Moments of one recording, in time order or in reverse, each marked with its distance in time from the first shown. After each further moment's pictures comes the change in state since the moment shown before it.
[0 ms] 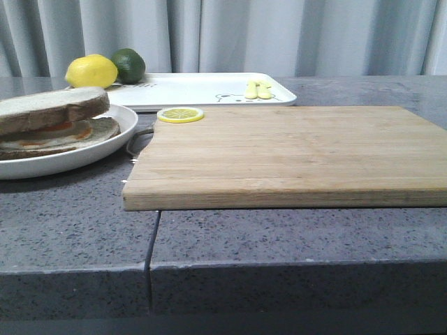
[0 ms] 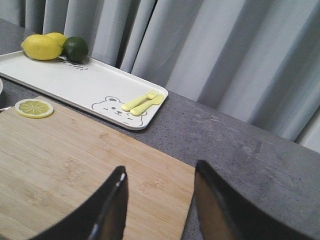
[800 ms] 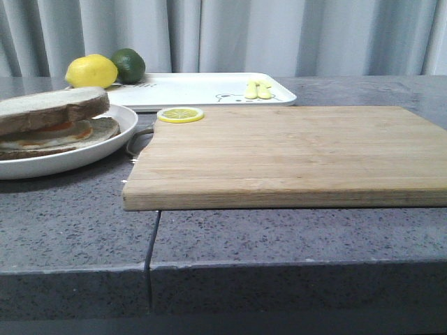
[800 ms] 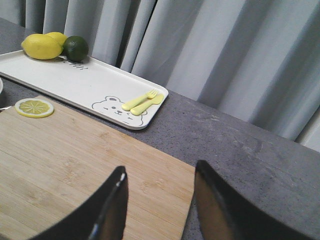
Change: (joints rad) left arm 0.000 0.145 -0.002 -0.075 -0.075 -0.002; right arm 0.000 0.000 0.000 0.000 0.002 0.000
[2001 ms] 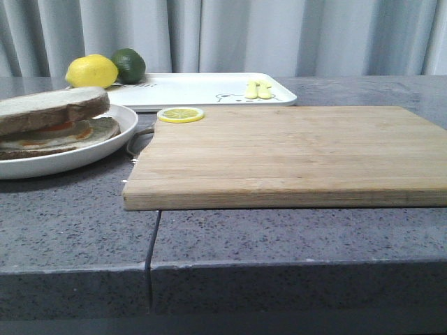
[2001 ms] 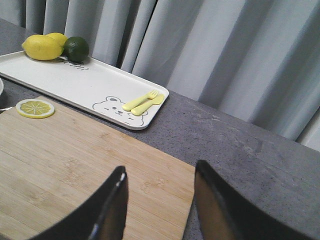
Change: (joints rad) left arm -0.030 0.082 -0.015 -0.054 -0.039 0.000; right arm 0.000 0.000 0.000 0.002 0.000 0.002
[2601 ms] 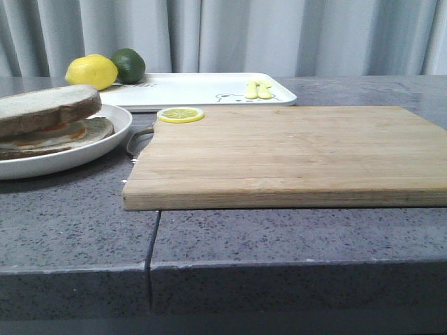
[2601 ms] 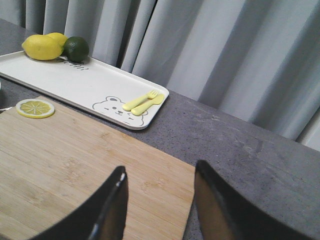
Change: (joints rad) left arm -0.002 -0.012 0.004 -0.094 0.018 0.000; right arm 0.000 0.000 0.000 0.002 0.000 0.000
